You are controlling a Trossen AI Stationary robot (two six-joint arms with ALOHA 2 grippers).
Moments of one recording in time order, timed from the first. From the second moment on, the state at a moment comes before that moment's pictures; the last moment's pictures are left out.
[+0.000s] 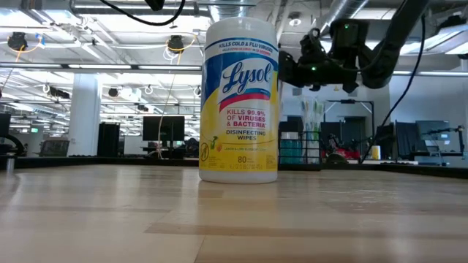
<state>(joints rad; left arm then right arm) -0.25 1.03 0.62 0.44 0.06 -0.19 -0.48 1.63 0.60 1.26 0.29 -0.05</state>
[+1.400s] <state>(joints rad) -0.25 1.03 0.56 0.49 0.04 -0.19 -0.53 1.85 0.66 1.21 0.29 0.08</state>
